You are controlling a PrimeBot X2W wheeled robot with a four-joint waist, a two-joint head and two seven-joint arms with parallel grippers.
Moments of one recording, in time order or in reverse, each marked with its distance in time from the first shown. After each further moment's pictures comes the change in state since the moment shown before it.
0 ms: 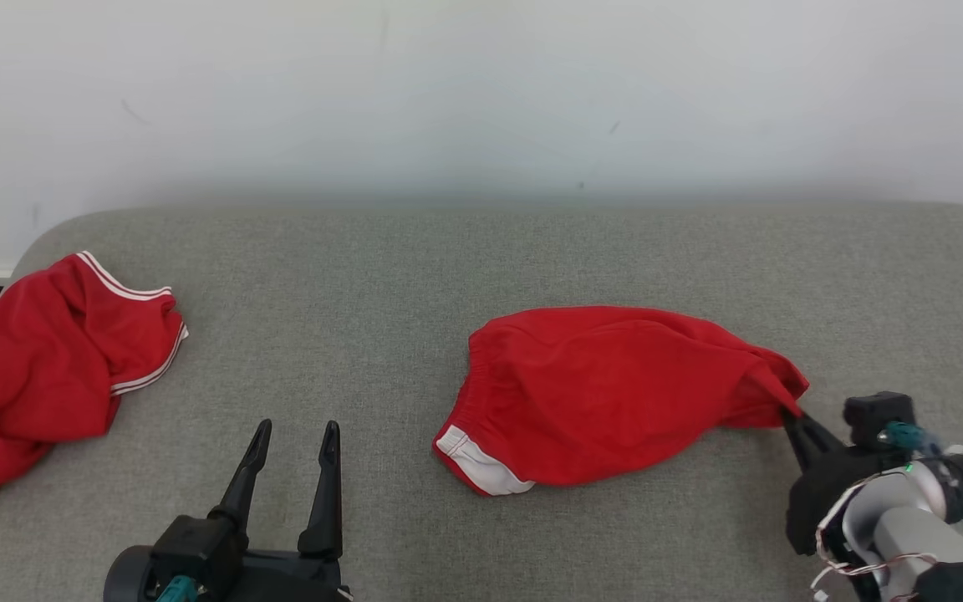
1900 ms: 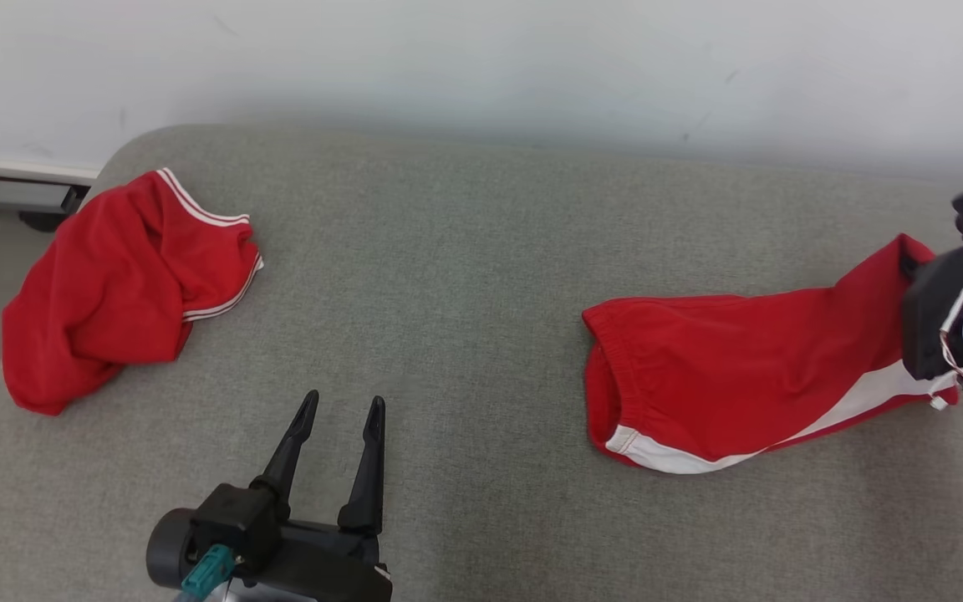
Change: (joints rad) left arm -0.073 -0.029 -0.058 0.033 -0.012 -0.027 0.000; right arm -0.273 -0.254 0.047 -0.197 0.072 -0.027 0.528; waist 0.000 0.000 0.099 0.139
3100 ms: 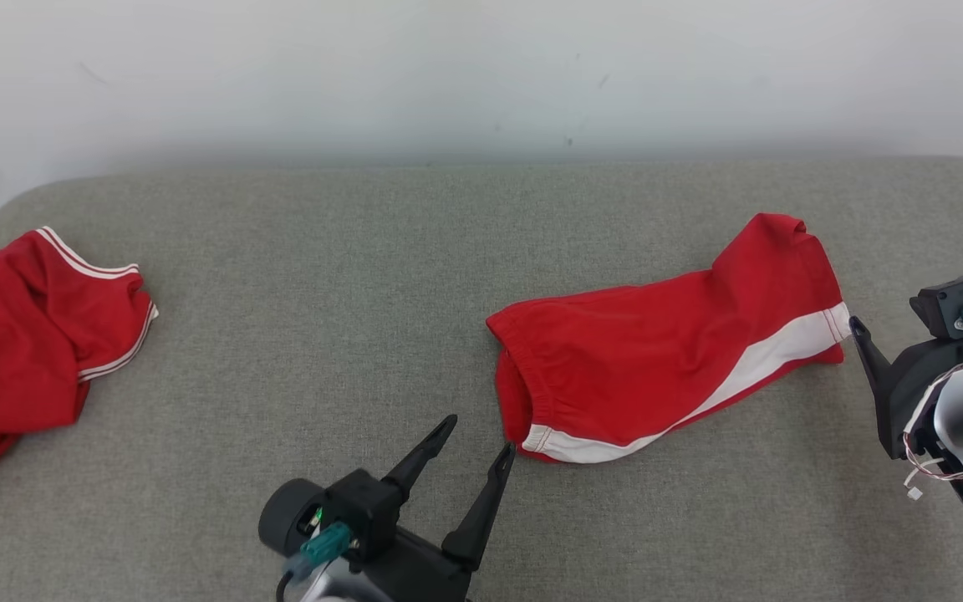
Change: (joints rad) left arm -0.083 -0.008 -0.205 0.088 -0.008 -0.151 0.071; right arm 0.146 0.019 0.039 0.014 -0.076 -0.037 -0.300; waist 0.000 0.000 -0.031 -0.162
